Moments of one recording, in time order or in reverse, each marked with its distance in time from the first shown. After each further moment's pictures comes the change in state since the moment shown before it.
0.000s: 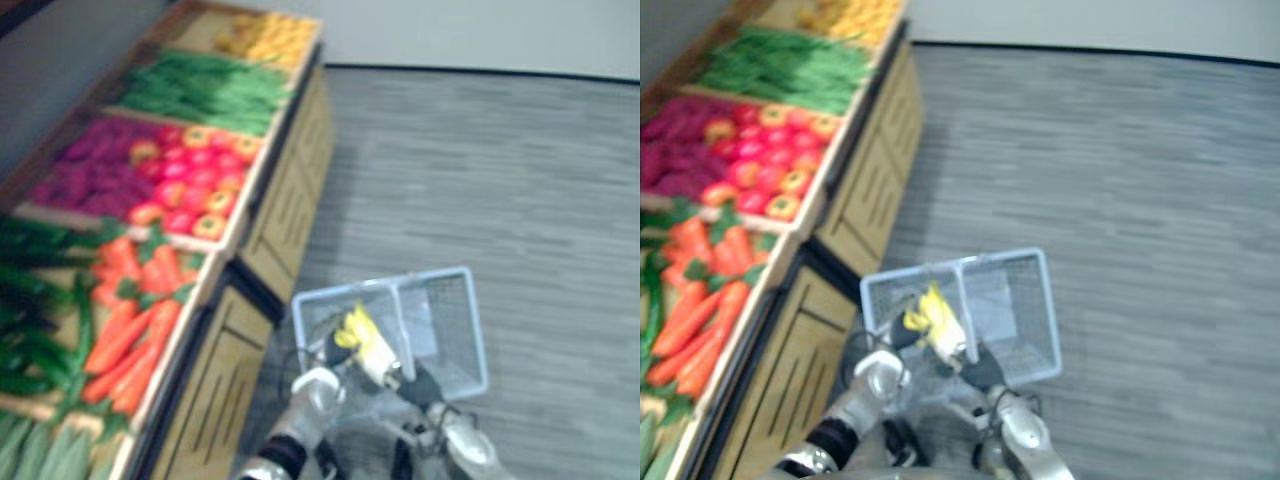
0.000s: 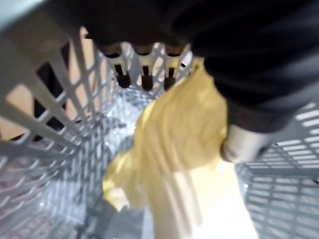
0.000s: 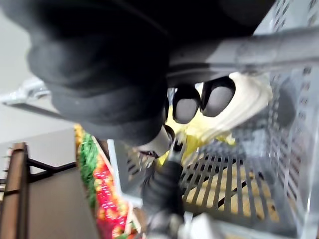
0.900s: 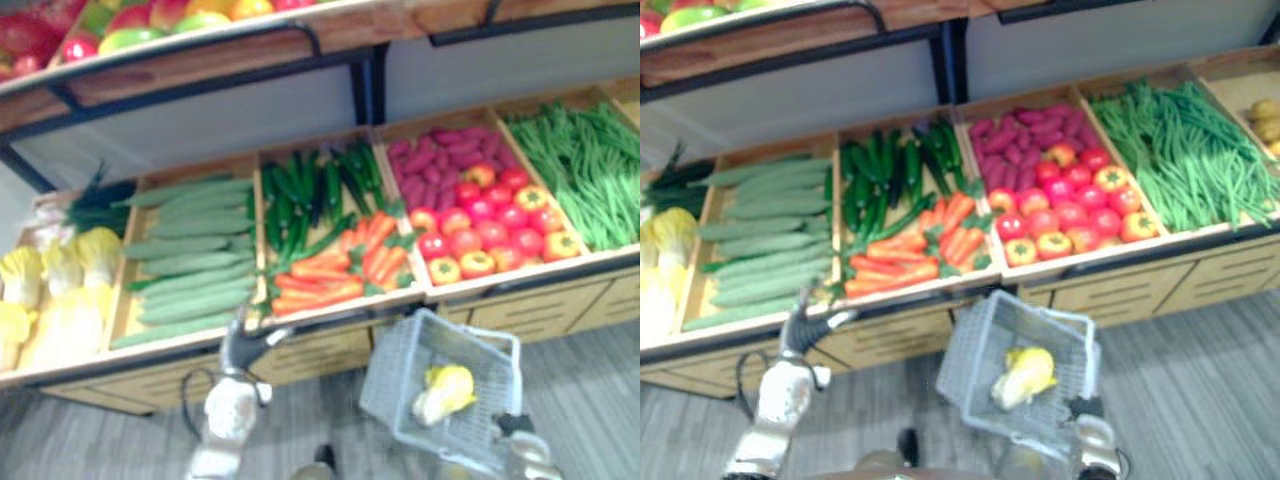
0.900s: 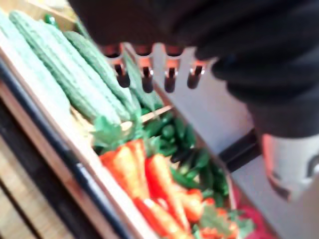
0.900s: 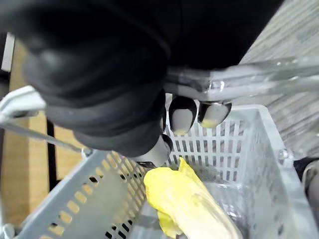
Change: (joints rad) left arm 0.291 0.228 0.355 -0.557 -0.356 -0.159 -0.118; right arm -0.305 0.036 -0.778 0.892 -0.217 0.049 -0.194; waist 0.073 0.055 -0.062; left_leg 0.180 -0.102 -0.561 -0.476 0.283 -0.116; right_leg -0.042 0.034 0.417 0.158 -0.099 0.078
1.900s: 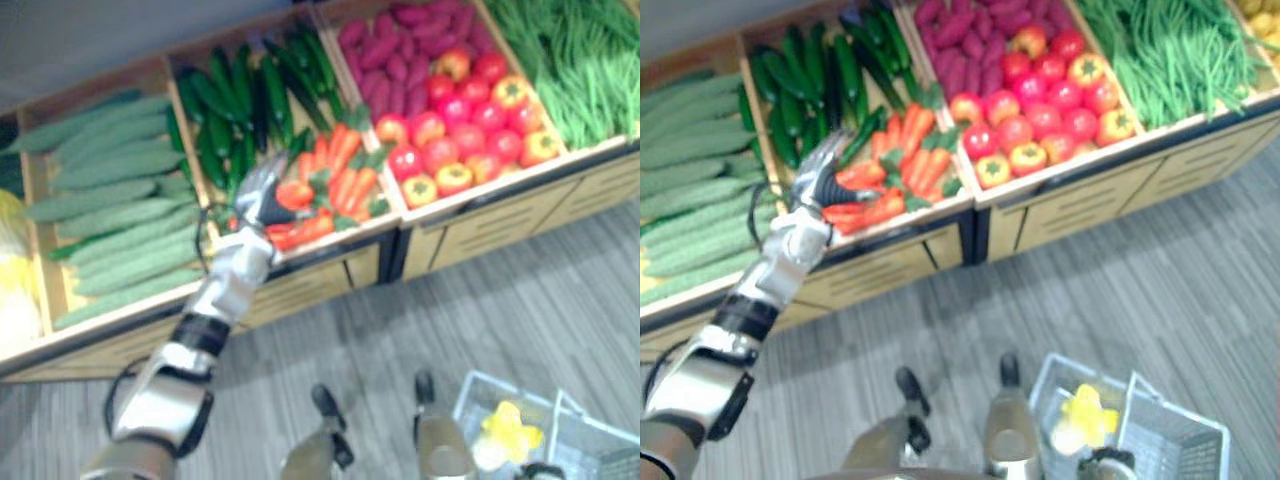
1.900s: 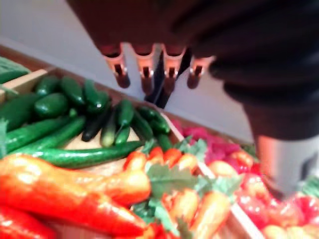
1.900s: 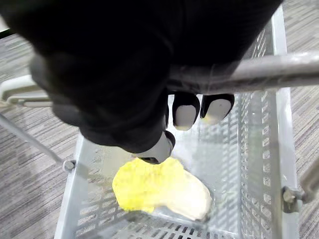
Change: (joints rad) left arm -0.890 0.292 -0.338 0.468 0.220 0.080 0.047; right arm 0.063 -0.007 -0.101 0.030 -0.040 0.028 -0.093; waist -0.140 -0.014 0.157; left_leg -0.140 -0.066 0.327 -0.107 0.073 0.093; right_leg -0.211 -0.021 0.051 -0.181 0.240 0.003
